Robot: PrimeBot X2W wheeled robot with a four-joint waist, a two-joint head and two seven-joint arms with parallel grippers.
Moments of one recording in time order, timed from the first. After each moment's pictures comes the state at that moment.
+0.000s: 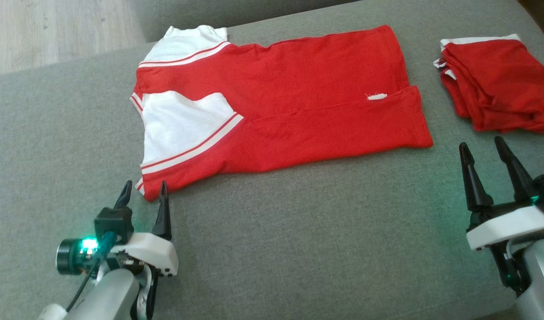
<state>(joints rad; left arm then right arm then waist) -0.31 0.32 -0.58 0.46 -0.56 0.27 -0.17 -0.19 -0.35 0.16 0.35 0.36 0.13 -0.25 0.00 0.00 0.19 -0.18</state>
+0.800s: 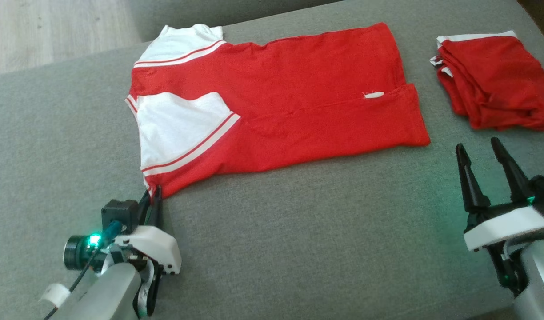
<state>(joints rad) -0.37 0.29 -0.62 0.61 -0.60 0.20 -0.10 -0.19 -0.35 0.17 0.36 0.36 0.13 -0.25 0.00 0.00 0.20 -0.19</state>
